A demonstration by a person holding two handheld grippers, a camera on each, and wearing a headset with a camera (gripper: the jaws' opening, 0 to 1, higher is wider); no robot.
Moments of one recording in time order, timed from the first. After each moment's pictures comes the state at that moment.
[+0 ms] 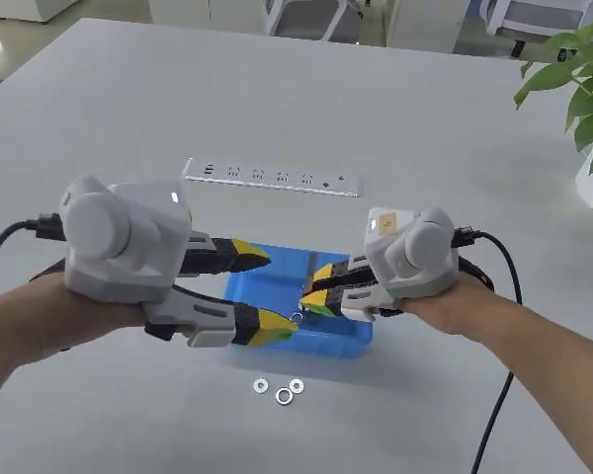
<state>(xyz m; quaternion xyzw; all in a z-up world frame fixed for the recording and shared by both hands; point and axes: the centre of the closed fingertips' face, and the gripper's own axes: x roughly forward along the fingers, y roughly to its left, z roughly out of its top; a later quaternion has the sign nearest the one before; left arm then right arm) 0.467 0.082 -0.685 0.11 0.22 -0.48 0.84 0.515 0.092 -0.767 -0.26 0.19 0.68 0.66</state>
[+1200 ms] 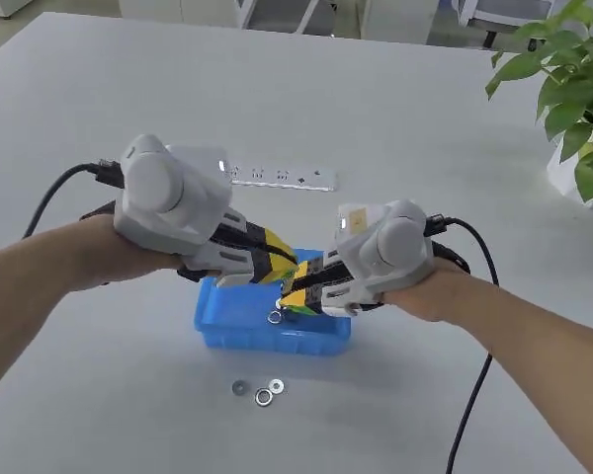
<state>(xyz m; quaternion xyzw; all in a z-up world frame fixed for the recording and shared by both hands) 0.508 0.057 -0.694 0.19 0.21 -0.53 0.80 0.512 0.089 -0.768 -0.30 0.17 0.69 0.63</state>
